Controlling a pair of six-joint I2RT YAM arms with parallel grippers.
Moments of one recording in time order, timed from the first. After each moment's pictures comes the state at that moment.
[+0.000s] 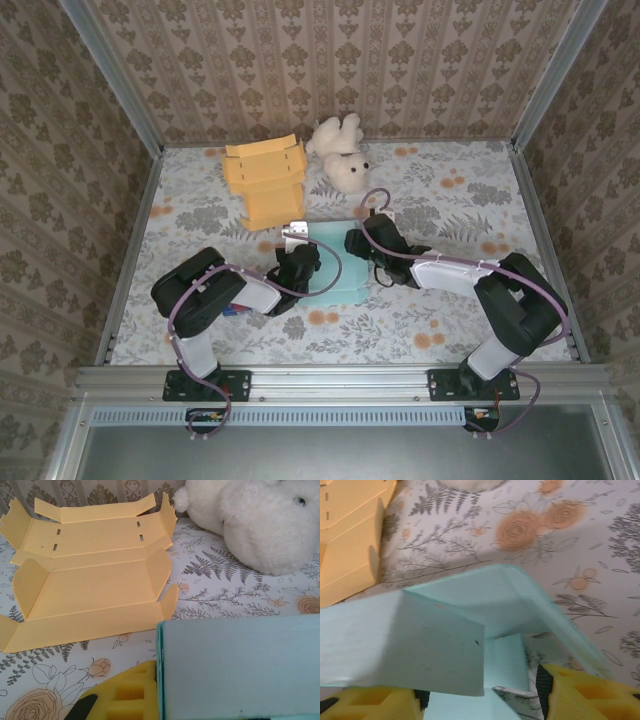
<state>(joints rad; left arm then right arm) -0.88 1.80 0.60 0.79 -0.78 -0.32 0.59 1.60 0.76 0.14 0.20 0.70</state>
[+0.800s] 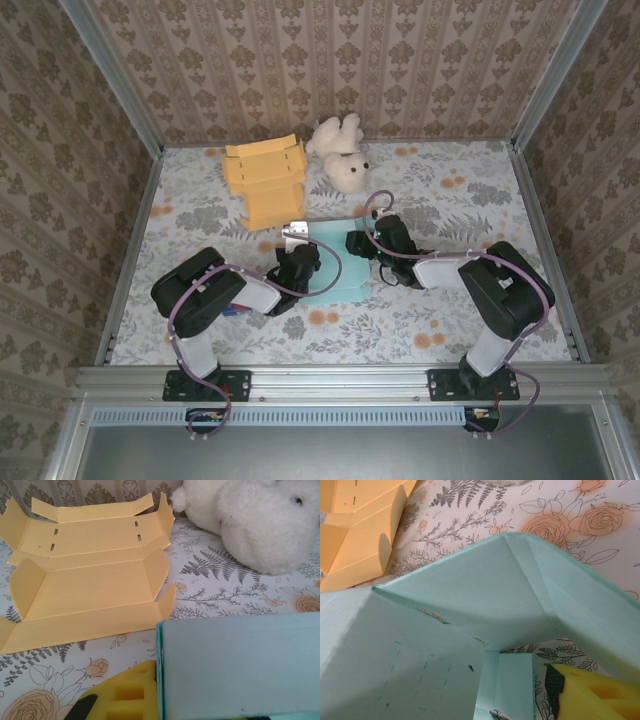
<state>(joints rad) -0.88 1.80 0.60 0.79 -0.77 -0.32 0.52 1.72 0.71 0.41 0.02 0.55</state>
